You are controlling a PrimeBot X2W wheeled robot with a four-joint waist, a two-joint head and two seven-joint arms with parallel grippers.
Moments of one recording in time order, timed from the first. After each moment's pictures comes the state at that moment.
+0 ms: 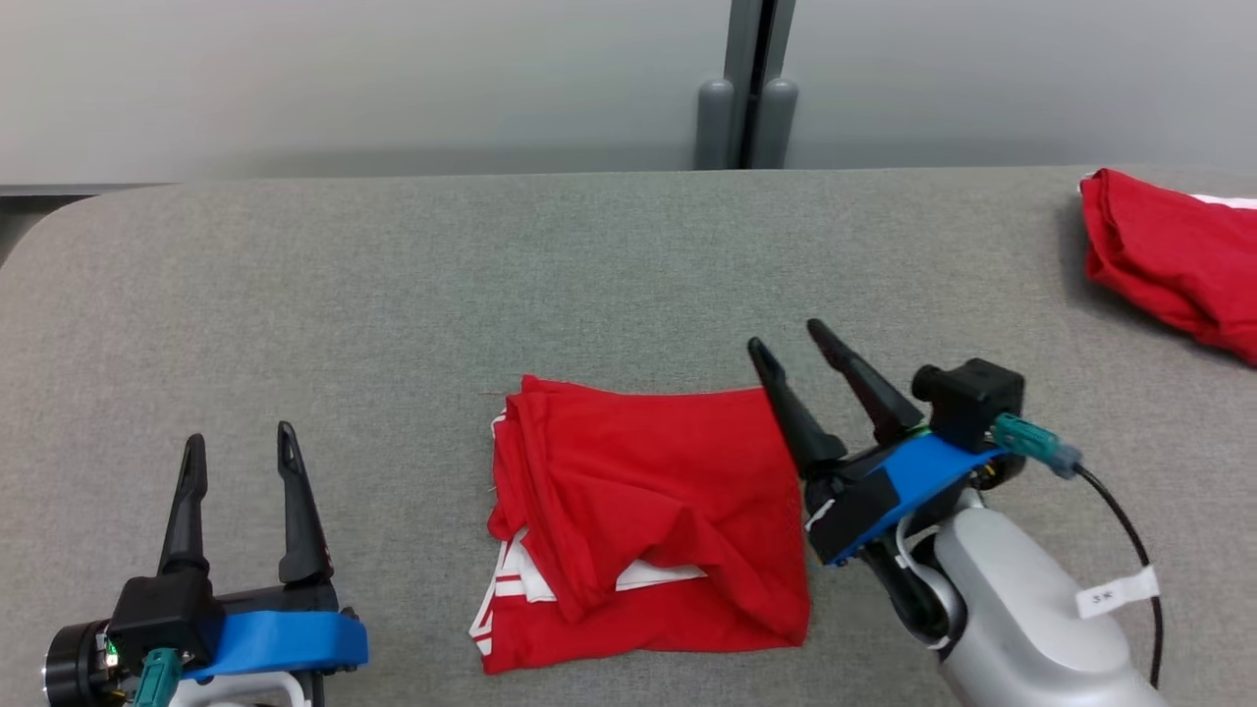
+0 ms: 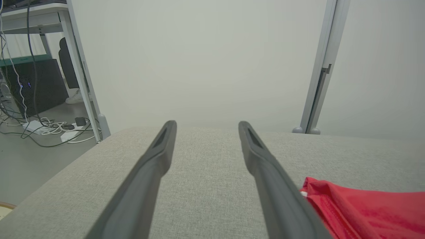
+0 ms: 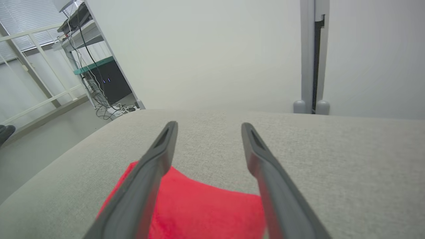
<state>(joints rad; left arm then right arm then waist) -0.03 0.05 0.06 0.11 -0.08 0.01 -0.26 -0.54 -0.13 0.52 0.56 0.57 0.13 -0.26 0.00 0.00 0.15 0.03</state>
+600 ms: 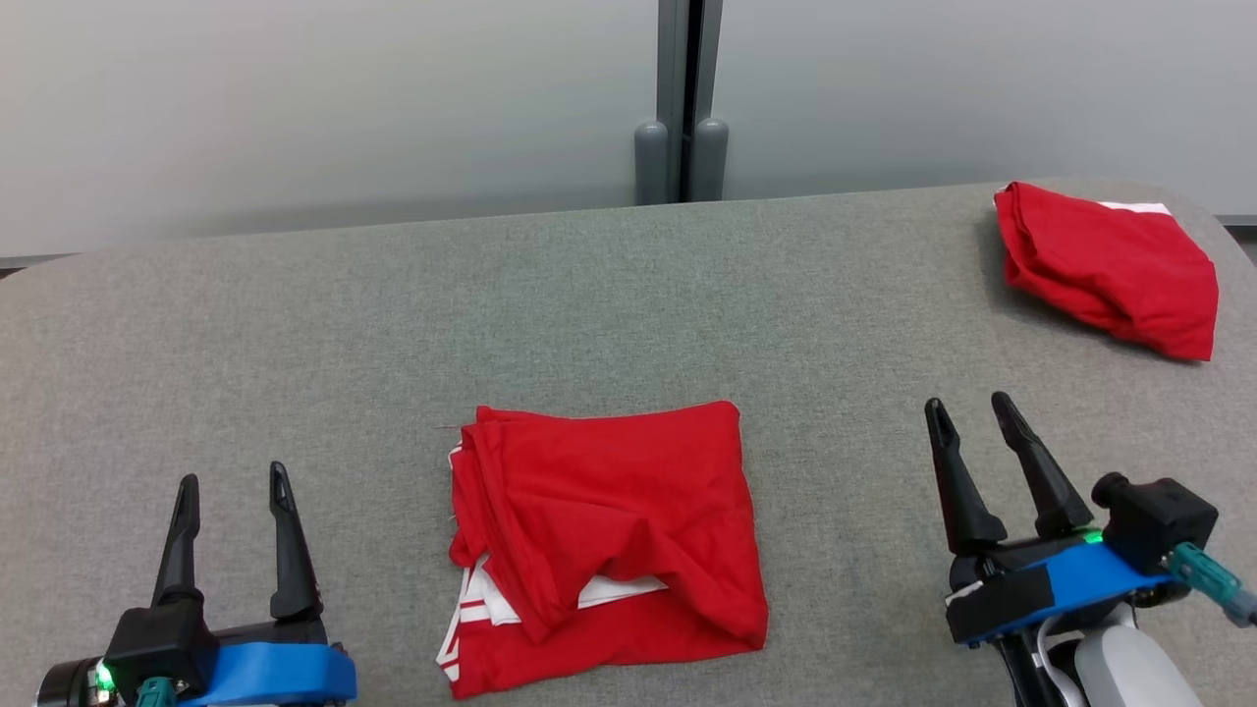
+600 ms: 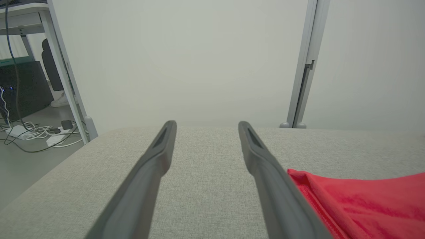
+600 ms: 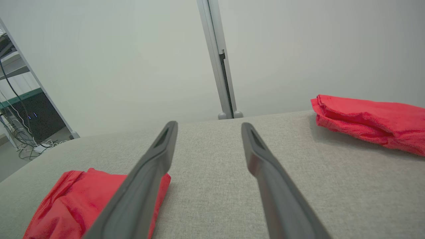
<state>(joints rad) 0.02 0.05 0.09 0.13 -0.06 -0.01 -0.26 -0.20 -0.16 0.15 0.28 0.41 0.13 -0.26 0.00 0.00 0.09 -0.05</state>
